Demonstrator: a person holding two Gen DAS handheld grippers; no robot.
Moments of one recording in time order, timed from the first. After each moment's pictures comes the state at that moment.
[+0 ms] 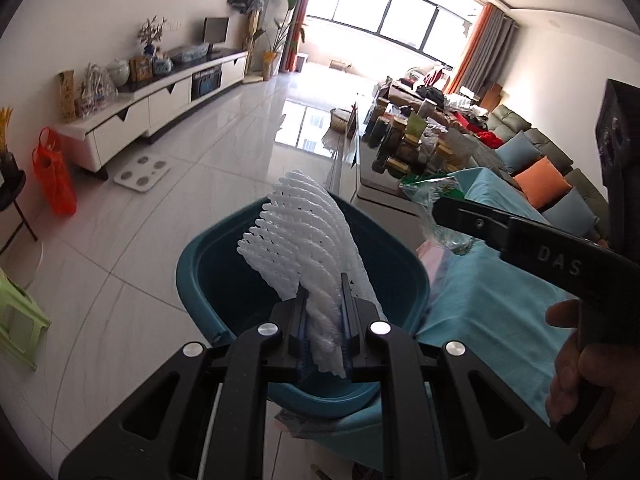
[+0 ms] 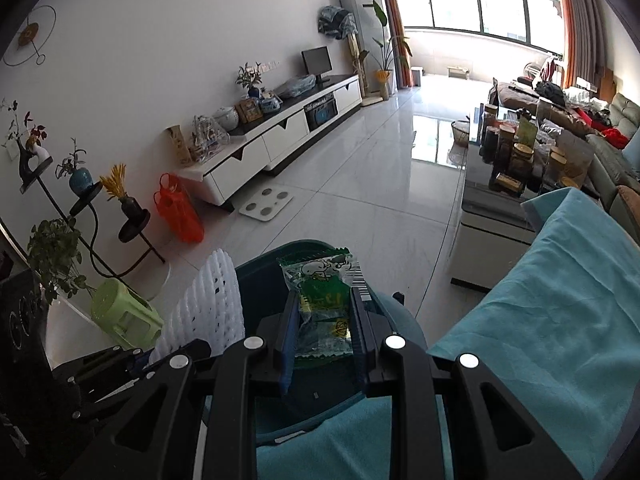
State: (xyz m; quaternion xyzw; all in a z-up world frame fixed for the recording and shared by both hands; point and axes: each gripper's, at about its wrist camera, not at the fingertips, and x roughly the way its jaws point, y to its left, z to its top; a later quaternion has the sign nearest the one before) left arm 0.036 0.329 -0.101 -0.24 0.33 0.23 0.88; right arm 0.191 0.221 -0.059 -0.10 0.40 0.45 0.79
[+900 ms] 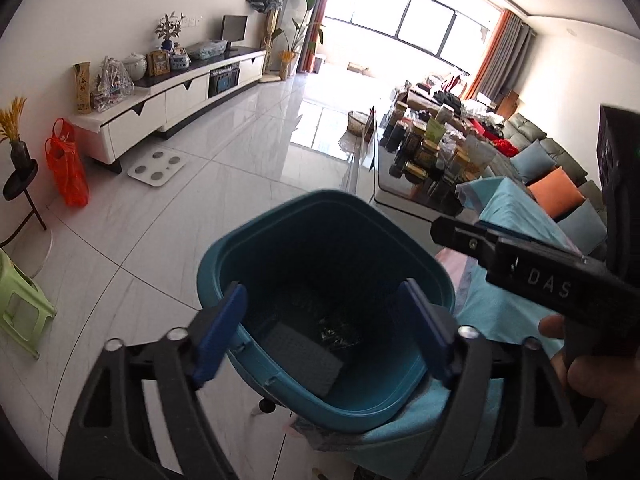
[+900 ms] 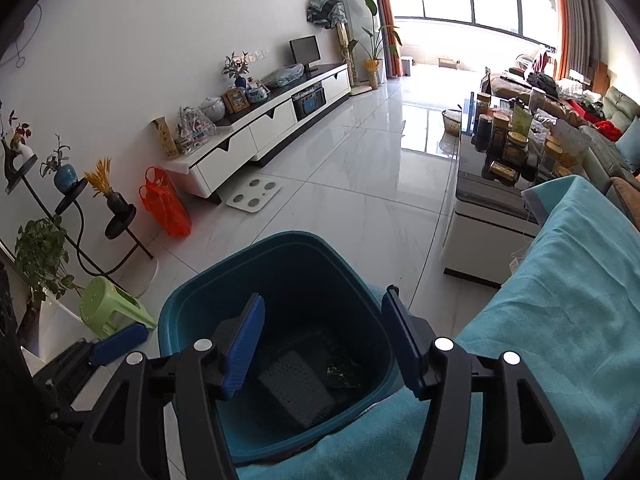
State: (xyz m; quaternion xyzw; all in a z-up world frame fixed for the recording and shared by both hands) left arm 0.052 0.313 -0.106 -0.24 0.32 0.26 0.88; right arm 0.192 0.232 -0.077 -0.11 0.41 0.43 0.80
